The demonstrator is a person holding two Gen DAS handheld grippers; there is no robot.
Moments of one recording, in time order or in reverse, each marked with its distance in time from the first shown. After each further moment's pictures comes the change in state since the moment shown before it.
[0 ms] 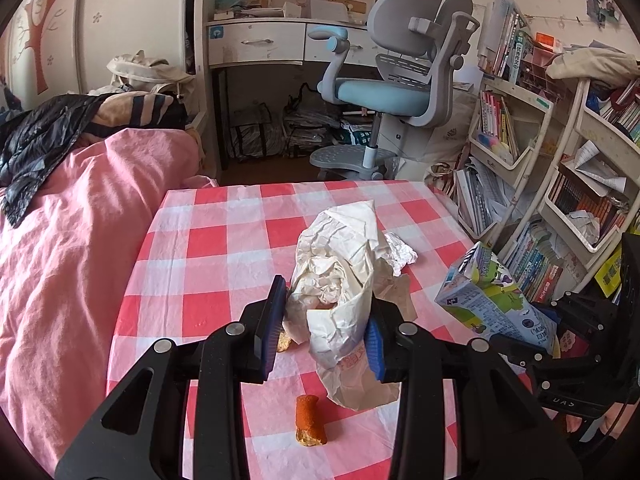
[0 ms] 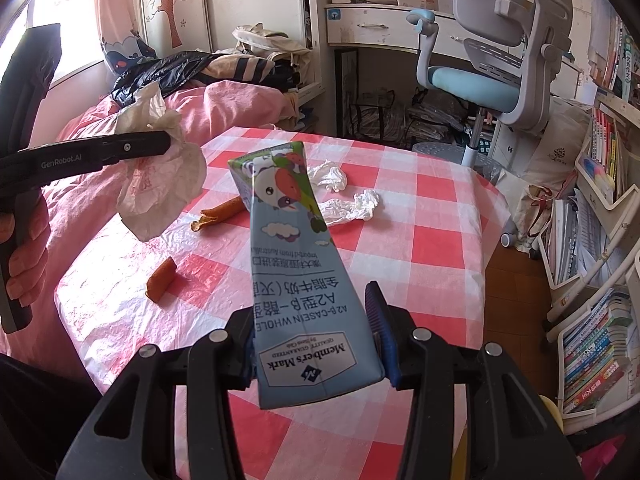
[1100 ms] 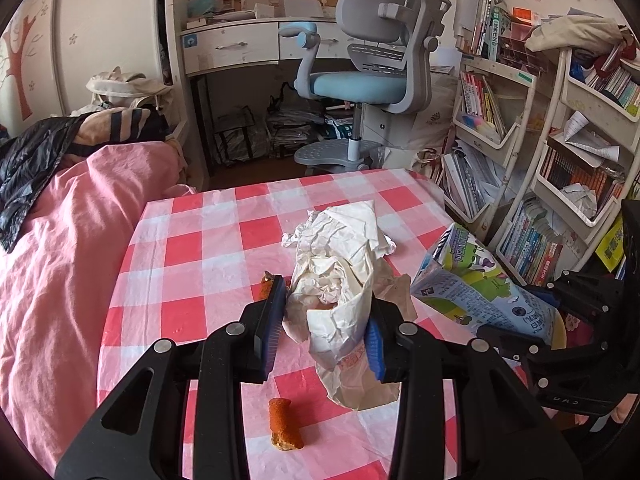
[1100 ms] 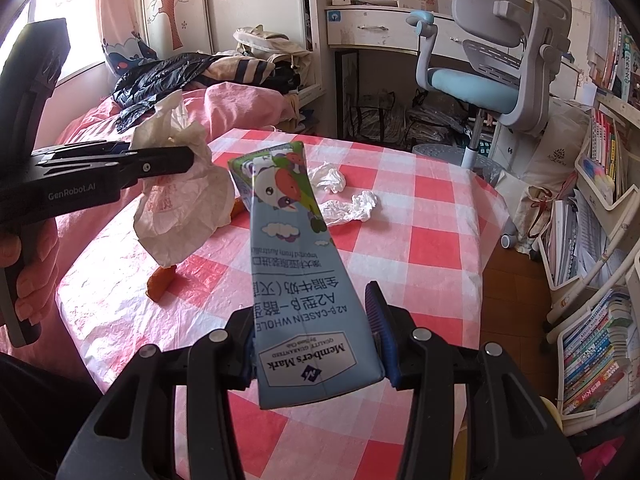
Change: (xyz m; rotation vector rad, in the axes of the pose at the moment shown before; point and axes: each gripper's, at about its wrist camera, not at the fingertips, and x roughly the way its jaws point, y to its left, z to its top) left arm 0.010 -0.033 -0.005 0.093 0.008 -0.009; right arm -0.003 -0.003 -0.002 -0.001 -0.009 0.007
